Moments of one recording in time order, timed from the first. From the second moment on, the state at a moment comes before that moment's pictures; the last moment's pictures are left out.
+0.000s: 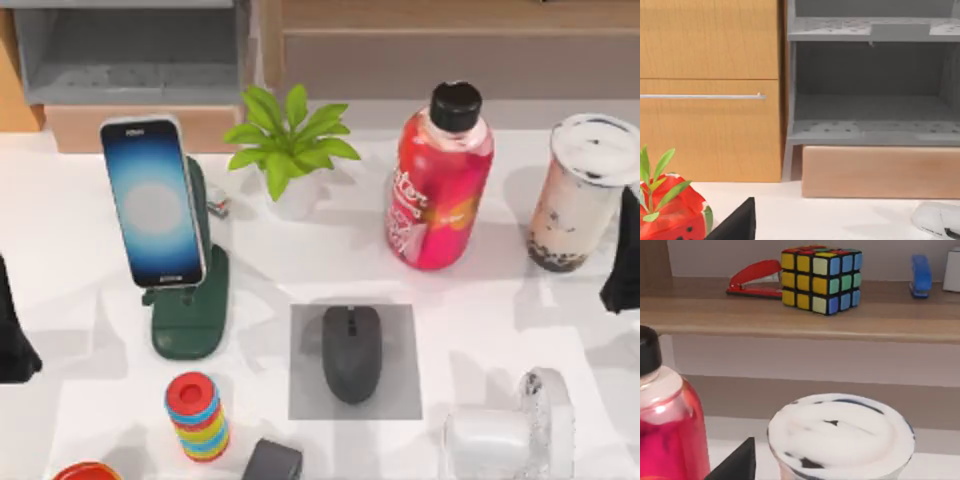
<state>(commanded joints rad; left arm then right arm) 0.00 0.00 0.00 0.00 0.00 0.00 0.38 0.83 0.13 0.67 0.28 0.02</state>
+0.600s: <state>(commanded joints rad) 0.00 0.00 0.00 0.00 0.00 0.00 0.42 1.78 0.23 1.37 0.43 0.04</state>
